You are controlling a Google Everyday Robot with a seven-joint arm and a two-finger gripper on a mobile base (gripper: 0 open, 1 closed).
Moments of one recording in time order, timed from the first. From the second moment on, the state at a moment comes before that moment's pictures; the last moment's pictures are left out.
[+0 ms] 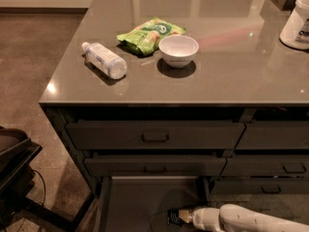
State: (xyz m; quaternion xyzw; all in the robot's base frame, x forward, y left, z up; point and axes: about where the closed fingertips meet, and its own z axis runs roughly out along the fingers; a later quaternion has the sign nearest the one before) arm 0.432 -0.142 0.253 -0.05 0.93 0.30 0.23
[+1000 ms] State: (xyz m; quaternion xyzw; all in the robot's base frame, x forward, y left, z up) arm 0.432 -0.142 0.253 -0.05 0.93 0.30 0.23
